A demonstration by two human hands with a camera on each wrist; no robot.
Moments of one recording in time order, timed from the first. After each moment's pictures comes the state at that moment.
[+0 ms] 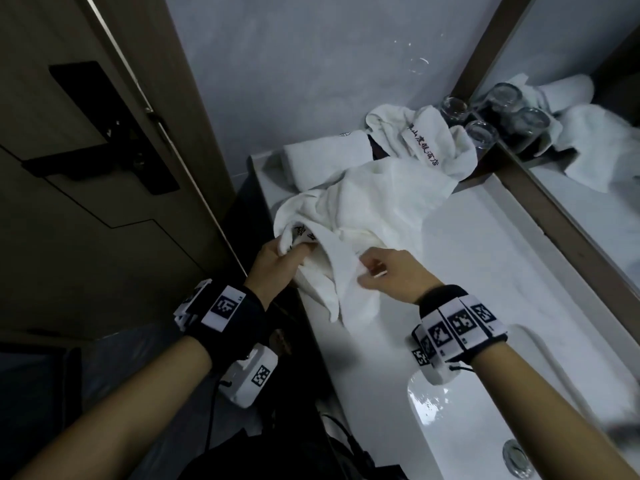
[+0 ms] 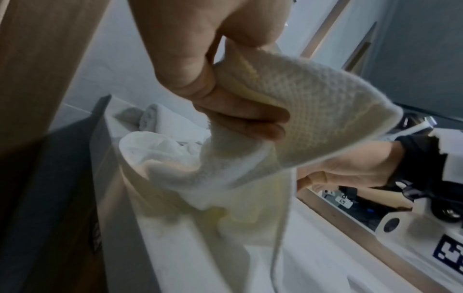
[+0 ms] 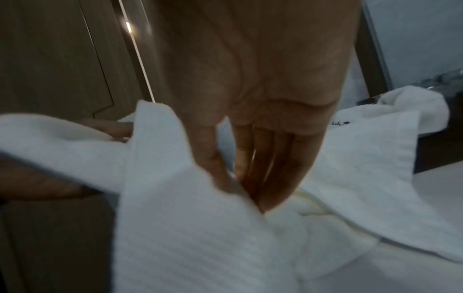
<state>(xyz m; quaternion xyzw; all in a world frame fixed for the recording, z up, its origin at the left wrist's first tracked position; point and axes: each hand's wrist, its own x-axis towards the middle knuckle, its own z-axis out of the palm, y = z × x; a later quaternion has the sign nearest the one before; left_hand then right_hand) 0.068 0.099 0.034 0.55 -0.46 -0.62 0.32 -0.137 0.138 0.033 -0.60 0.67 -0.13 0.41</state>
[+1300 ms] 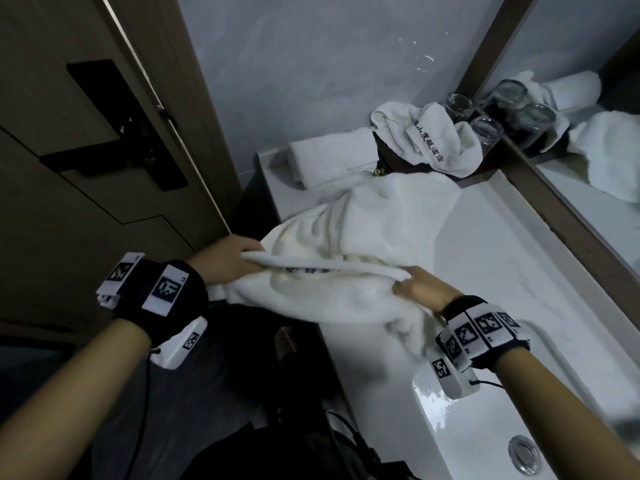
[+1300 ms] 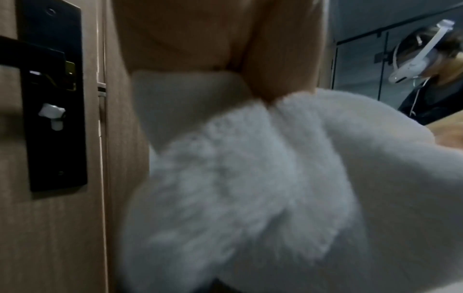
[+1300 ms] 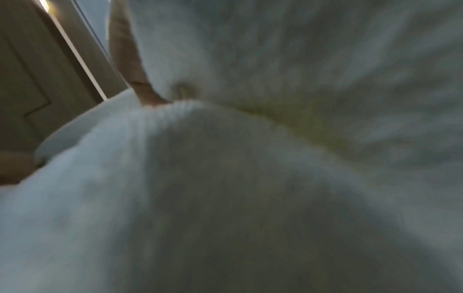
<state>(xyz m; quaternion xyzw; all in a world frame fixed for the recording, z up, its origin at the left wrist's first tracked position) 0.146 0.069 0.053 0.50 -0.74 -0.44 0.00 -0.150 0.168 0.025 -0.44 0.69 -0.15 0.55</state>
